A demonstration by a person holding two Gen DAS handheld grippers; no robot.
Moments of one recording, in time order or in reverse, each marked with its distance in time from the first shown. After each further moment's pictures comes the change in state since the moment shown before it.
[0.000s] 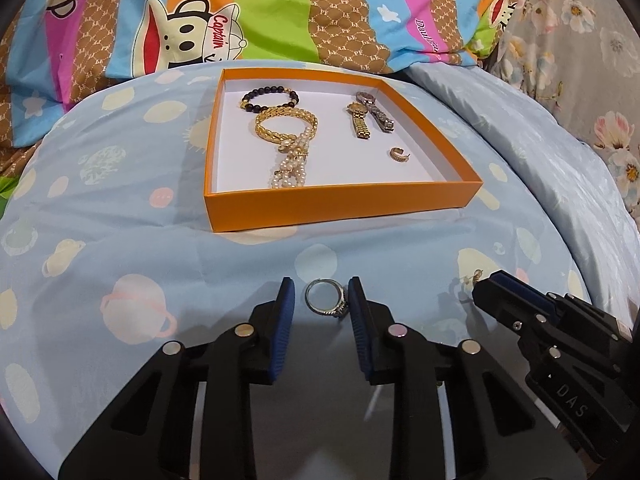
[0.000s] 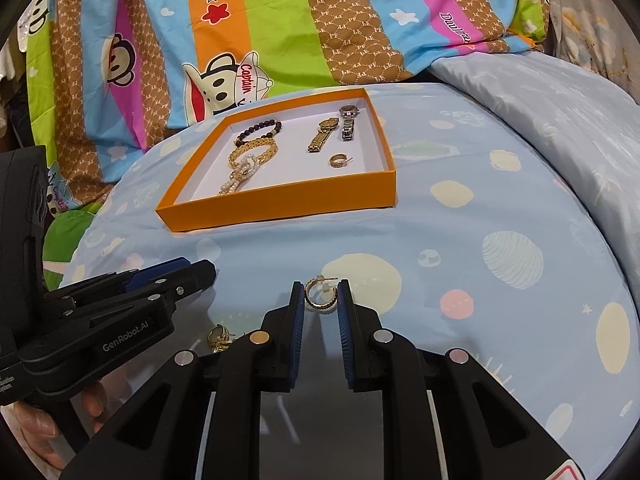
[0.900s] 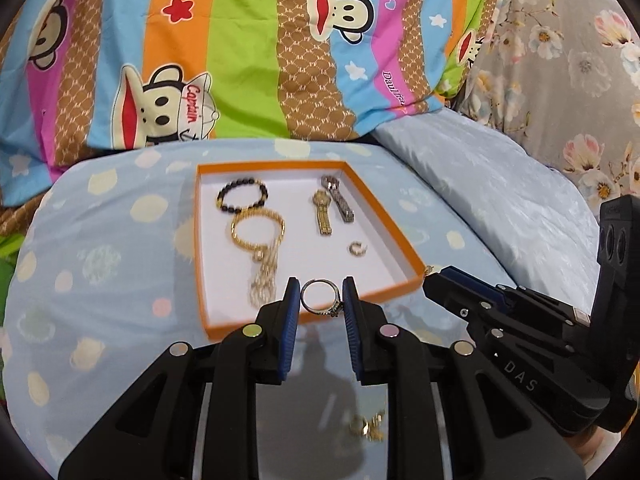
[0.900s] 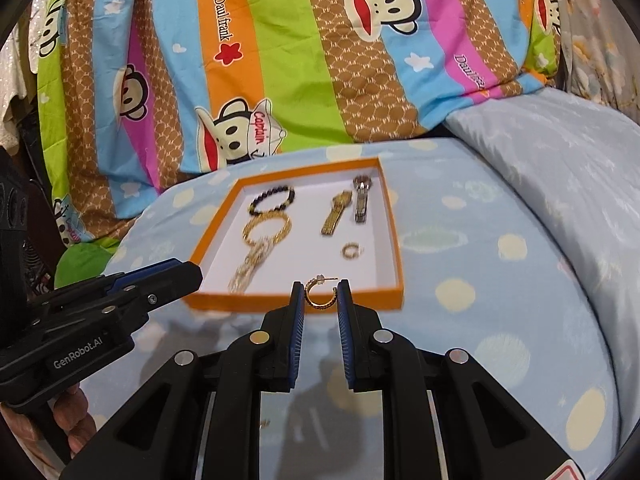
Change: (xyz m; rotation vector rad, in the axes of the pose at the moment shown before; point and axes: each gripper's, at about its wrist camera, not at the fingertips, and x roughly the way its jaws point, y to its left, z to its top) left arm -0.037 -0.013 0.067 0.049 -0.139 -0.086; right arm -0.006 0.001 0.071 -0.030 -0.109 0.040
